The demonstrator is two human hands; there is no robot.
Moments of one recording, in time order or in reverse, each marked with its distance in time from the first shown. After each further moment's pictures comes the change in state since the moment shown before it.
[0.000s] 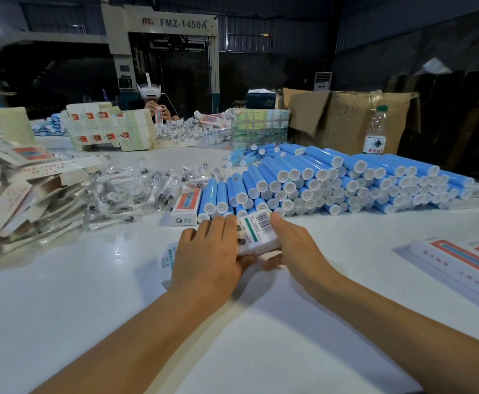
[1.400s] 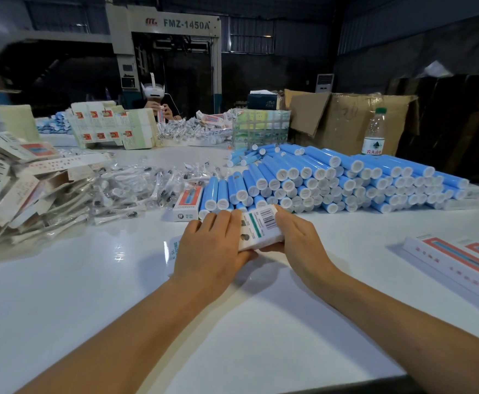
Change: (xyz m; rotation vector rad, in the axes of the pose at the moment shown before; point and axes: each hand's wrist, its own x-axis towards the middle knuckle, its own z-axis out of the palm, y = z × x) left_hand -0.003 0.001 -0.011 0.070 0.122 0.122; right_hand 0.001 0.004 -0.004 0.156 0.054 -0.074
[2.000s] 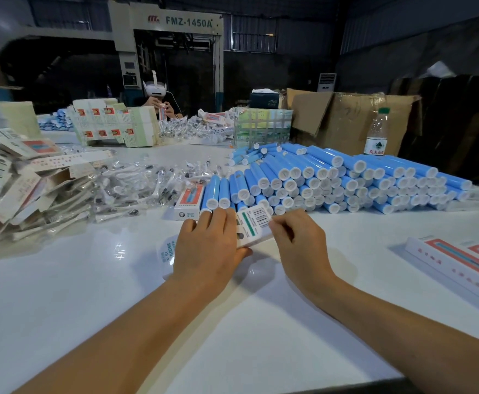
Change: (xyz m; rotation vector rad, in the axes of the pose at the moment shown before) left_hand 0.000 -0.005 0.014 0.095 -0.050 -0.084; right_hand -0.003 0.008 0.000 -0.658 0.222 -0.442
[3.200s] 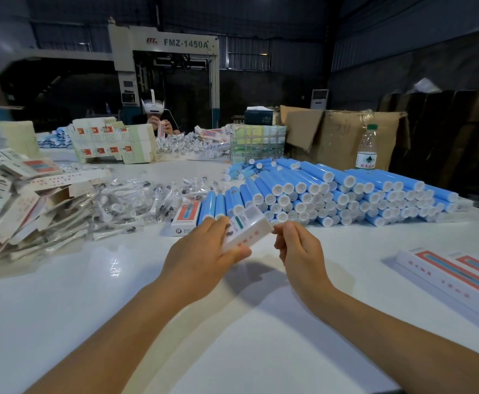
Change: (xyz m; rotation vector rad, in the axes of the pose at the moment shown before) left_hand 0.014 -0.017 -0.018 -0.552 -0.145 -0.045; right_hand 0.005 0.002 -0.004 0.466 0.023 0.341
